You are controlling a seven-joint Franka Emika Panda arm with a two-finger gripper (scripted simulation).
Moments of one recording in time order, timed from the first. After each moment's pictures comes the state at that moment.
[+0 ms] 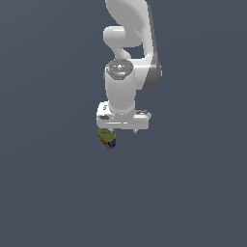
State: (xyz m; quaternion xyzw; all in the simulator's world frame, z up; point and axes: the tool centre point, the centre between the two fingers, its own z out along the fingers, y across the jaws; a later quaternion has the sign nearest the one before) arm -0.009 0.000 0.164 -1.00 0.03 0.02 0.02
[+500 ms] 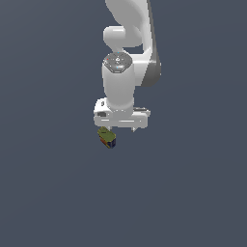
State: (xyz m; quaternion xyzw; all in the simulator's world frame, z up) arm -0.005 -0.008 0.179 -1.00 0.03 0.01 0.01
